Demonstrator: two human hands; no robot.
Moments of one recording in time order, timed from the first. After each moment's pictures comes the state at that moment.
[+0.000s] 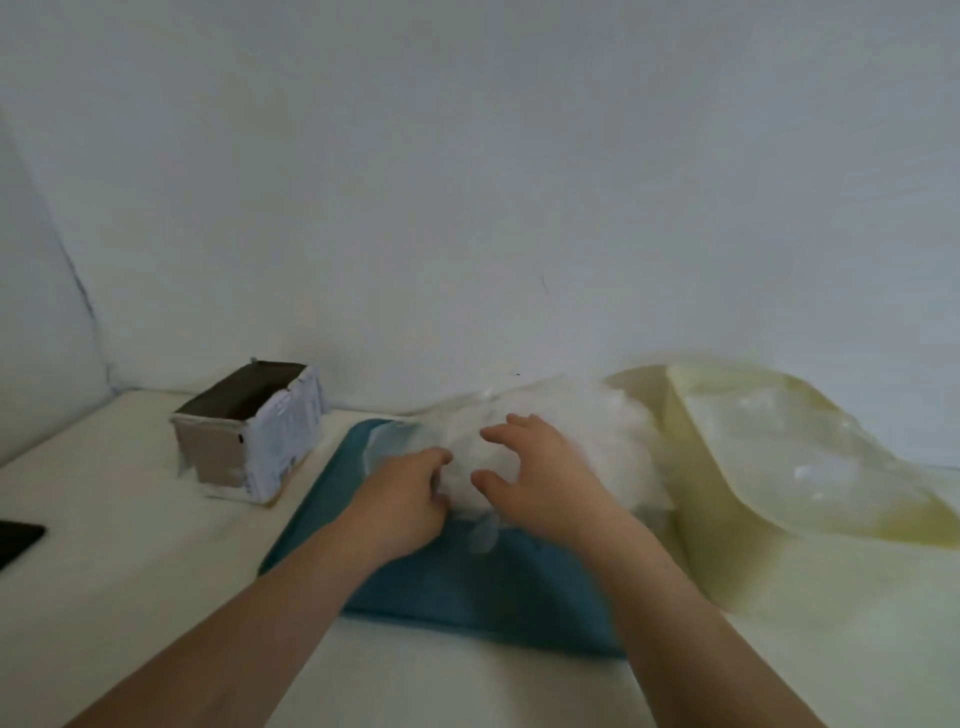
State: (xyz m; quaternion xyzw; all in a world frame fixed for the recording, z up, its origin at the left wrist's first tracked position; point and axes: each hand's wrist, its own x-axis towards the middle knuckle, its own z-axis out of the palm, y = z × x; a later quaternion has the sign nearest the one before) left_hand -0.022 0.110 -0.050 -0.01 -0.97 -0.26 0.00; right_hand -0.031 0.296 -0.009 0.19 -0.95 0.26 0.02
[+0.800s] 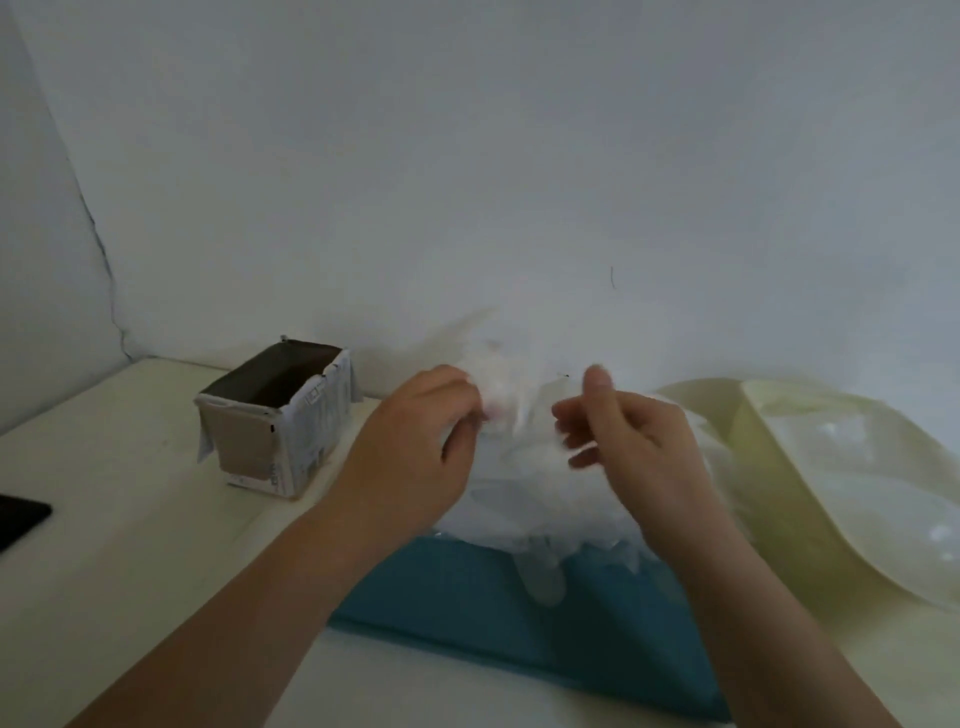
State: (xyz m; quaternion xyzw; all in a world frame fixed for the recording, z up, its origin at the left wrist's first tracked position) left_hand -0.017 0.076 -0.012 -0.20 -0.86 -0.33 0.35; right_hand -0.042 0.288 0.012 0.09 -0.81 0.57 0.10
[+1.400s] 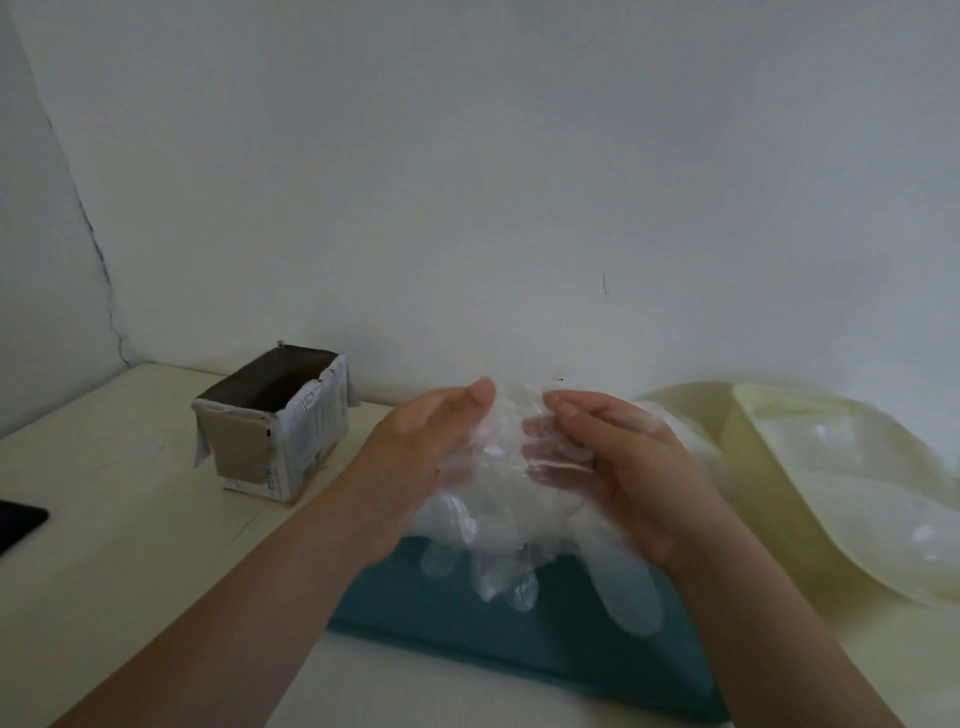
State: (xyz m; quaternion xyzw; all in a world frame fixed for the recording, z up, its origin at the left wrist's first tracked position) left_hand -0.007 0.088 0.001 0.00 -0.67 -0.75 -0.01; right_hand -0.044 0.296 0.010 0.11 -0.60 0.79 -0.10
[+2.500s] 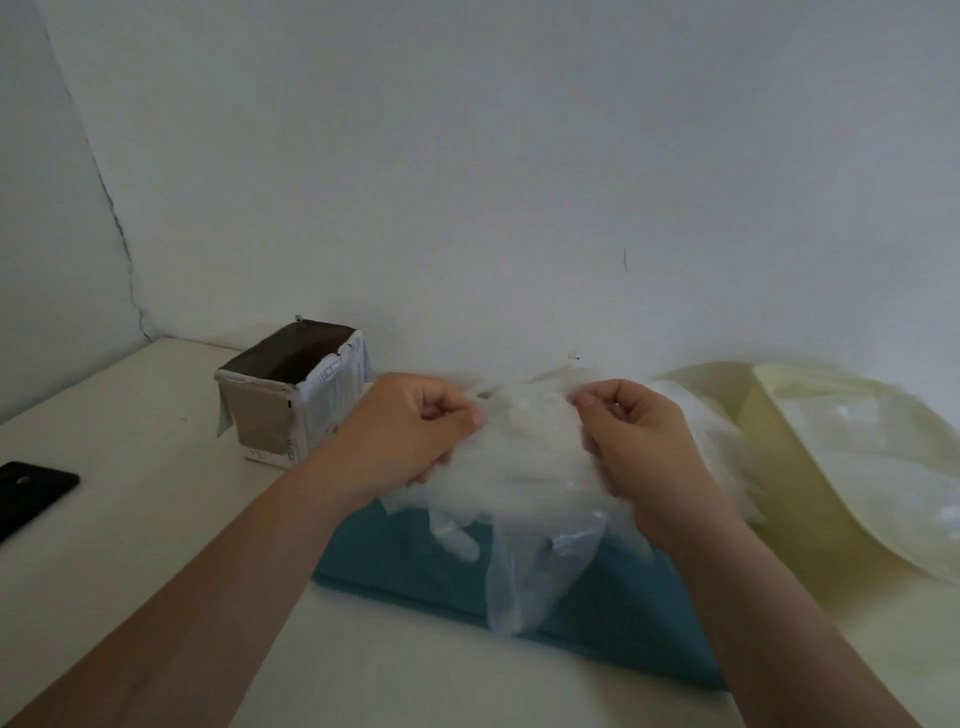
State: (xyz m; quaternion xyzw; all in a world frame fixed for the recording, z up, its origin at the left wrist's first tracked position) left_hand -0.020 0.057 -0.014 0.02 -0.83 -0.56 0.07; right_hand -0.047 0.284 -0.007 0.04 -0.76 0.64 0.05
